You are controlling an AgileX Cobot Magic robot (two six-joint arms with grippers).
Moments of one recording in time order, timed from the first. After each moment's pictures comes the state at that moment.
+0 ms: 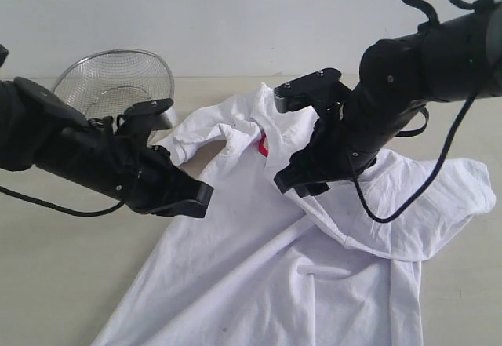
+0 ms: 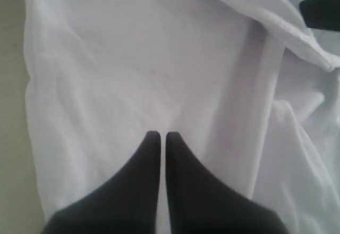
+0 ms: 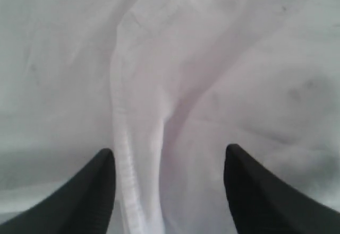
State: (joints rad) left arm -0.38 1.84 -0.90 -1.15 0.48 1.03; right arm 0.37 1.81 -1.11 0.04 0.52 -0.10
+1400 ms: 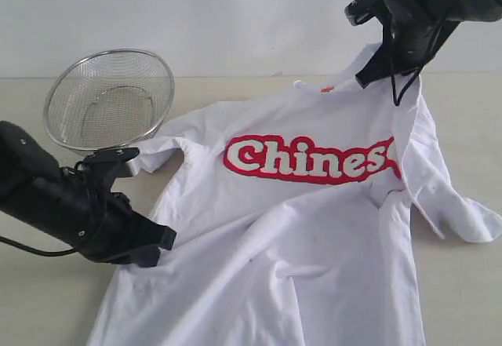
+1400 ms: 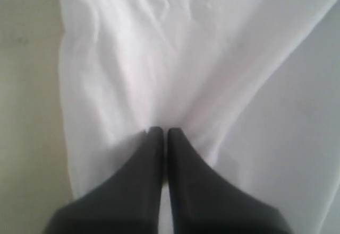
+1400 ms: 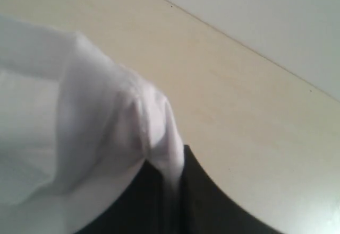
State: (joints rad) left arm -0.33 1.83 -0.74 -0.95 0.39 0.79; right arm 0.11 2.13 -1.70 -0.69 0.71 0.23
